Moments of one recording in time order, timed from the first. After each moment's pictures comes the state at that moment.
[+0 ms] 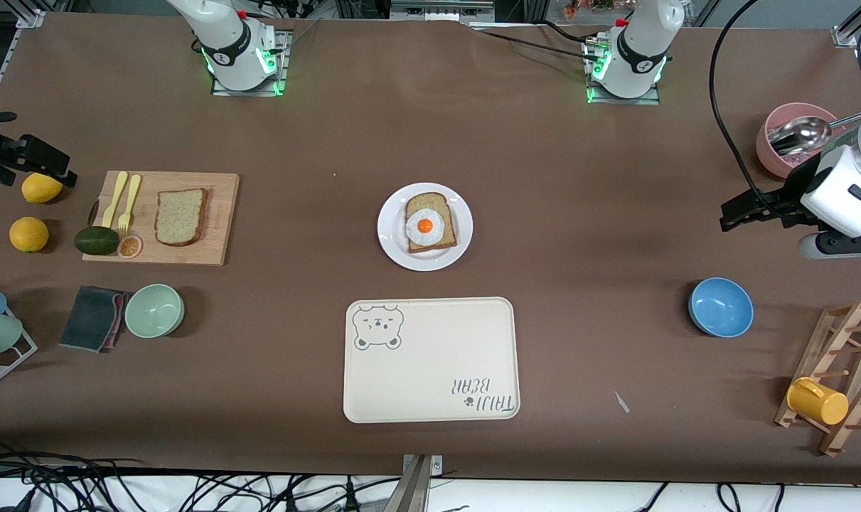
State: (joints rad) left arm -0.03 0.20 -0.03 -1.41 0.00 1.57 -0.13; right arm -0.05 0.00 -0.03 -1.64 0.01 1.66 -0.06
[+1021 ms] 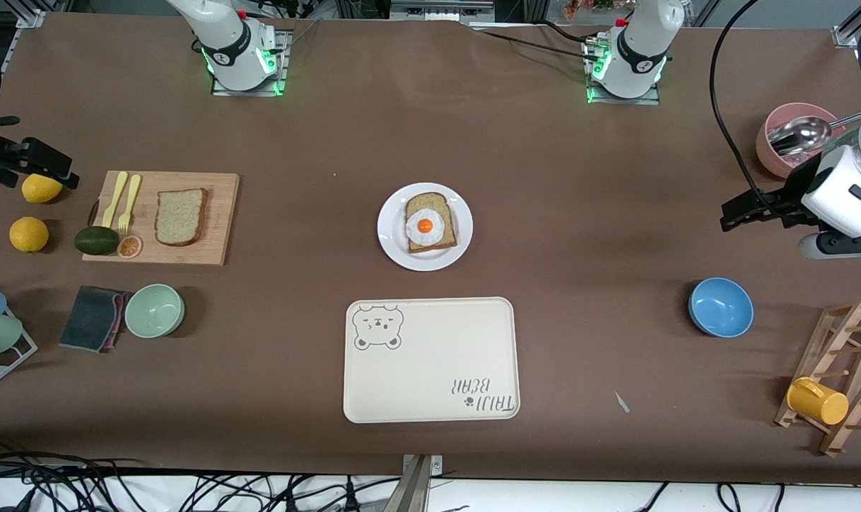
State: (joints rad) left arm -0.03 0.20 -0.03 -1.41 0.00 1.57 -0.13; right arm -0.05 0.01 -0.03 -1.64 0.01 1.66 -0.06
